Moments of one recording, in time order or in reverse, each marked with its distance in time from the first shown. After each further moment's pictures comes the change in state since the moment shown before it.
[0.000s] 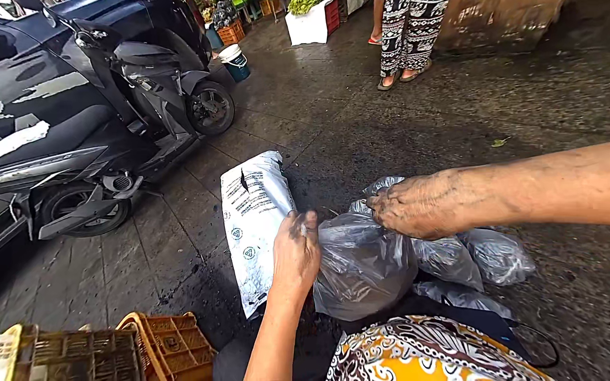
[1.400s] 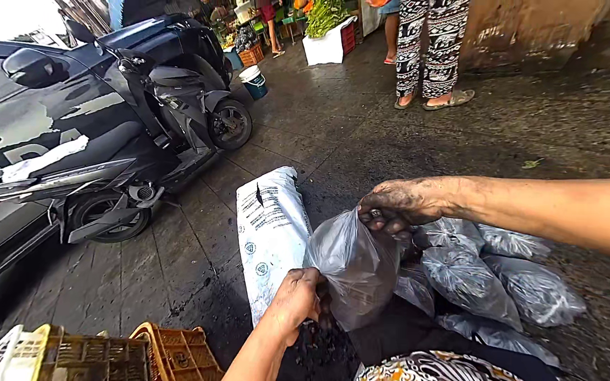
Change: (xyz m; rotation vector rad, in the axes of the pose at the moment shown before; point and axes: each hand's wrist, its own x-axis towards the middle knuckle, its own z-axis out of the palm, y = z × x) left_hand -0.007 0.014 -0.058 -0.638 -0.561 -0.864; right_hand 0.037 0.037 0.003 1.742 0.188 0.028
